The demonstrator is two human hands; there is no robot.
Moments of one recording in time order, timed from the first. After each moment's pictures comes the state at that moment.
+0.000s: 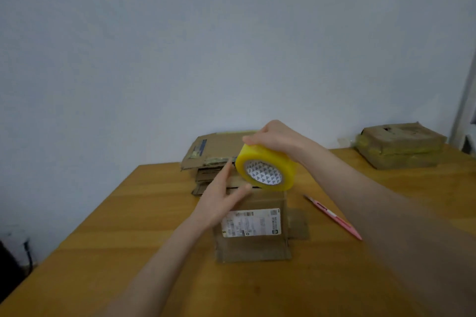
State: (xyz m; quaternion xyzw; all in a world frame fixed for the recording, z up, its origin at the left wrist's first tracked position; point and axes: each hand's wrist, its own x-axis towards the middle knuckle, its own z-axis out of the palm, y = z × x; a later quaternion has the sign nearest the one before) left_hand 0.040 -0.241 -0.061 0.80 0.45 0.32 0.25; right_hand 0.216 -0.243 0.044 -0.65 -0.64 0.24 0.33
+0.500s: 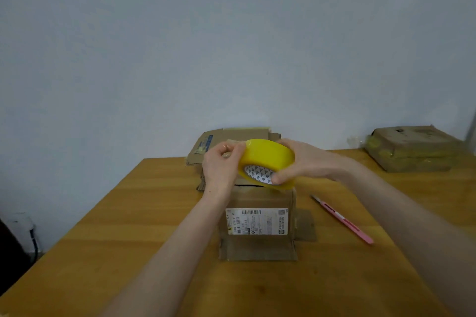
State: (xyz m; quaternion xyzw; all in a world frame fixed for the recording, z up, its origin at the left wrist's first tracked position) left_hand 0.066 -0.230 -0.021 0.58 0.47 0.58 0.33; right_hand 0.252 -0.258 0.008 -0.54 -0.73 0.32 0.25
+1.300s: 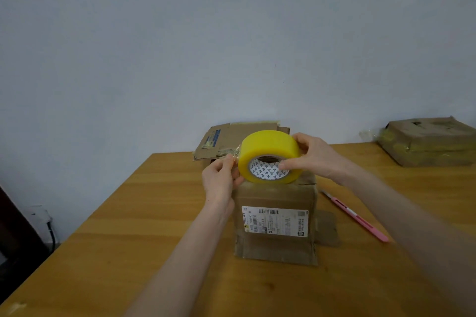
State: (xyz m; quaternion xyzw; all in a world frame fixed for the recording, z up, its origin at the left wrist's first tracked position) left_hand 0.057 -0.230 -0.049 0.38 0.48 0.62 0.49; right_hand 0.252 -0.239 -0.019 -0.56 -0.67 0.31 0.38
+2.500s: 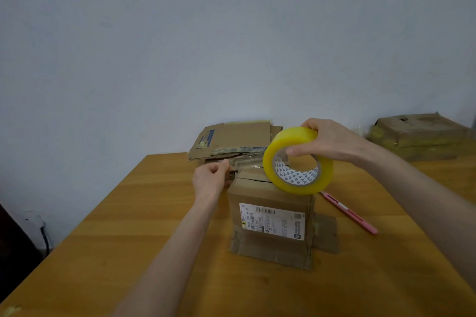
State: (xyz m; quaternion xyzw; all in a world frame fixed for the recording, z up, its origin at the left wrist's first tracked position) left_hand 0.040 -0.217 -0.060 0.51 0.60 0.51 0.35; right_hand 0.271 -0.273 0.023 -0.65 -0.68 0.17 0.30
